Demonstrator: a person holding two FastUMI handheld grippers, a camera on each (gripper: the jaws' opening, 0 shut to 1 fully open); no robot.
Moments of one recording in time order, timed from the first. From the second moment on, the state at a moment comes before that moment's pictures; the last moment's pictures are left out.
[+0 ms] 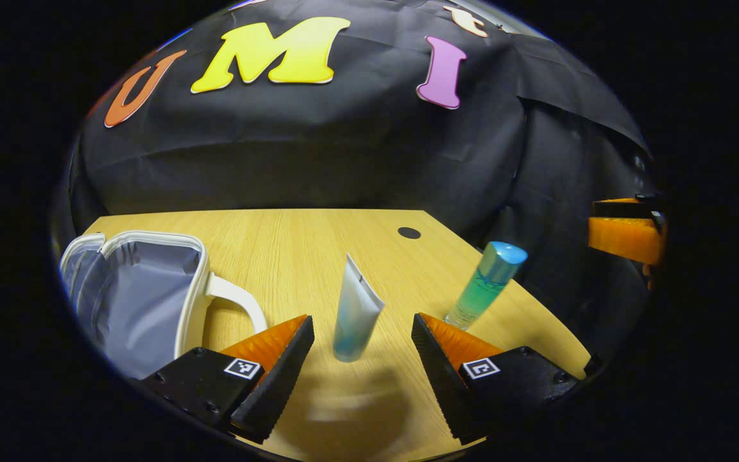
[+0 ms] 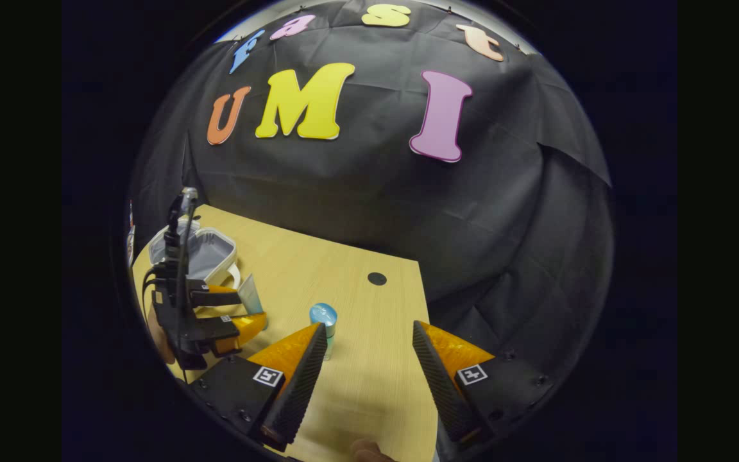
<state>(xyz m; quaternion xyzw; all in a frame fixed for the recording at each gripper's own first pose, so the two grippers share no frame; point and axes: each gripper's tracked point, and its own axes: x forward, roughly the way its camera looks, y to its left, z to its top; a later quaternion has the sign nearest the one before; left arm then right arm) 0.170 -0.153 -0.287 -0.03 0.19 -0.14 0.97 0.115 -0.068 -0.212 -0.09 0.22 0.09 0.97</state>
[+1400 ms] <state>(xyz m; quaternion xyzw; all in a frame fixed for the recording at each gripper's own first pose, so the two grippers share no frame) 0.178 -0.153 -0.247 -0.01 0.20 -0.11 0.97 0.145 -0.038 -0.255 -0.02 0.24 0.13 0.96</state>
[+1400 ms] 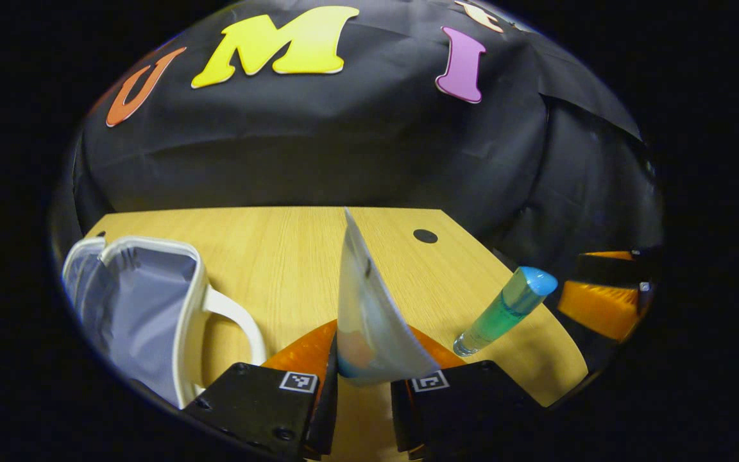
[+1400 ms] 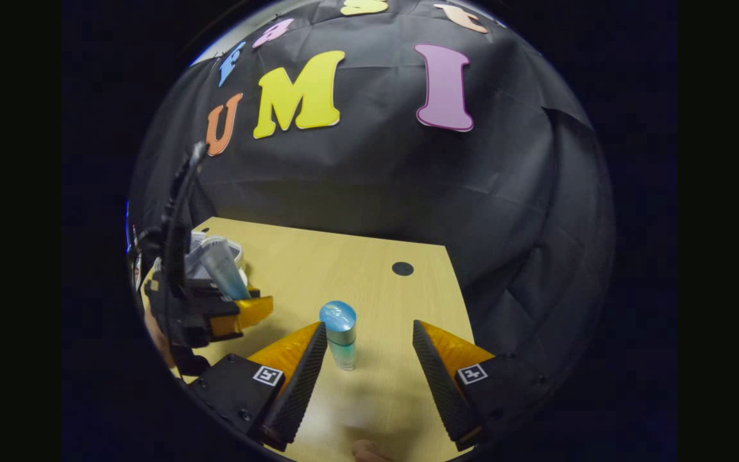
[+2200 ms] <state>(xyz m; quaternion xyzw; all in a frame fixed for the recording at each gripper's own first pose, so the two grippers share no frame) 0.079 -0.002 -0.137 0.00 0.21 -0.03 0.98 0.175 0.005 -0.318 -0.03 0.28 0.05 0.96</state>
